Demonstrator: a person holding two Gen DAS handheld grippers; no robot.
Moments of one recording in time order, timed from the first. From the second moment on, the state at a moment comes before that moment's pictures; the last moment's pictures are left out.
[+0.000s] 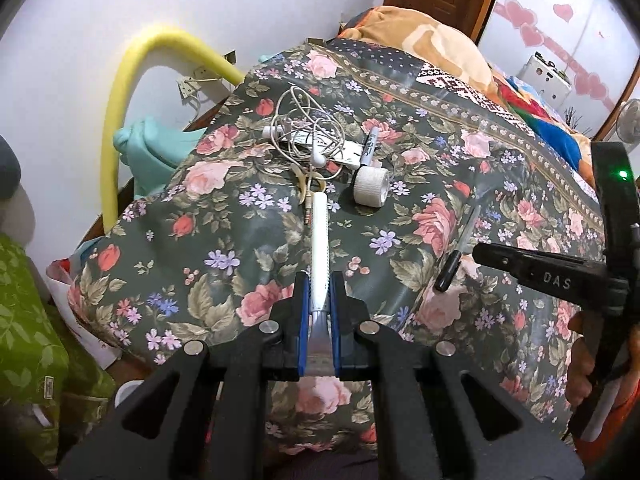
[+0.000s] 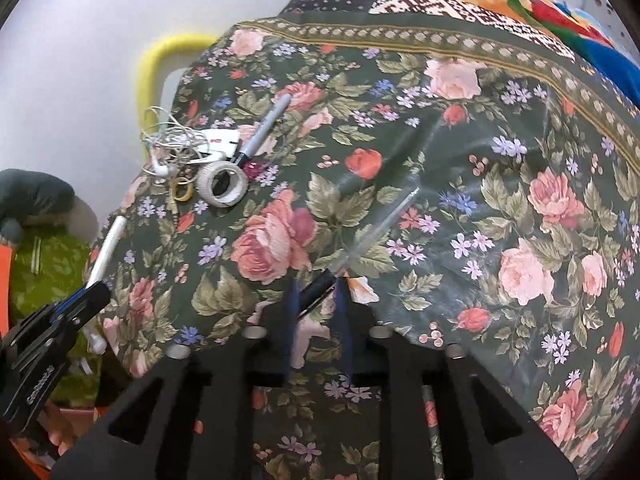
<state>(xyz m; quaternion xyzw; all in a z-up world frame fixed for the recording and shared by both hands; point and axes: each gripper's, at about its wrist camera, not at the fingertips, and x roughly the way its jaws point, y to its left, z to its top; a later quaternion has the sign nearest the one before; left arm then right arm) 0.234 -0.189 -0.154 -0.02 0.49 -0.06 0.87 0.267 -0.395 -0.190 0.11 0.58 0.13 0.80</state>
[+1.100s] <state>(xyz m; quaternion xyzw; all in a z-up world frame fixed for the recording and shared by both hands) 0.233 -0.186 -0.152 -0.02 0.49 -0.06 0.87 0.270 -0.409 -0.194 0.07 0.55 0.06 0.83</state>
